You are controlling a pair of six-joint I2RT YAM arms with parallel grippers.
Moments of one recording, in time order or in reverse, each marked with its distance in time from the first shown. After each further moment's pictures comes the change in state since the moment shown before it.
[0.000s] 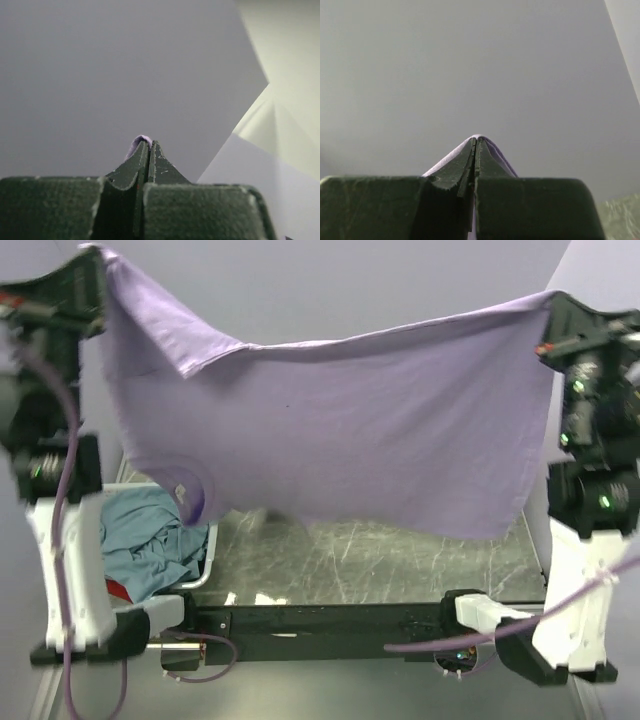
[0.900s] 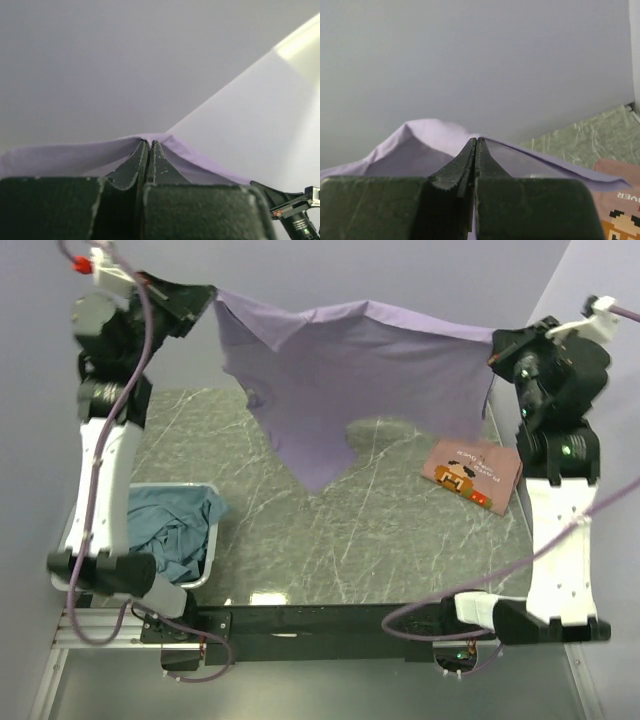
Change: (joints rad) left arm -0.117 0.355 0.079 -0.208 0.269 -0.014; right arm -0.011 0.112 -0.130 -0.161 -0.052 0.006
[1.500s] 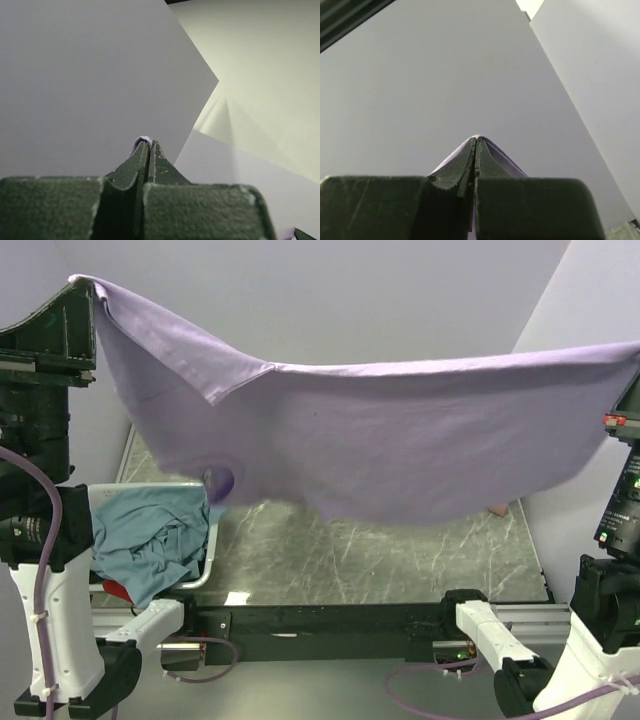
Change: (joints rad) left arm 0.000 -0.519 -0.158 0.214 -0.257 0.048; right arm 0.000 -0.354 0.080 0.151 0.200 -0.090
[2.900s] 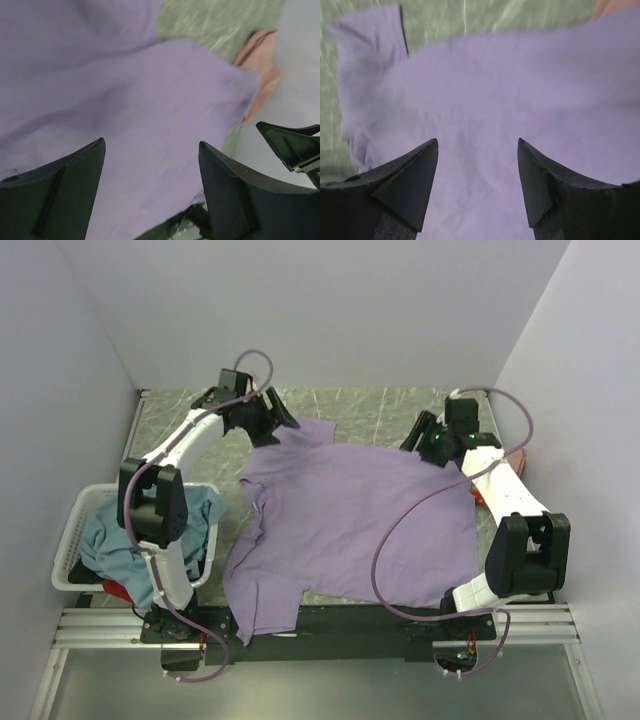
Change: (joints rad) left arm -0.193 0.870 -0.195 -0.502 0.330 0.093; right arm 0.016 0.601 -0.718 -0.105 -0.462 0.053
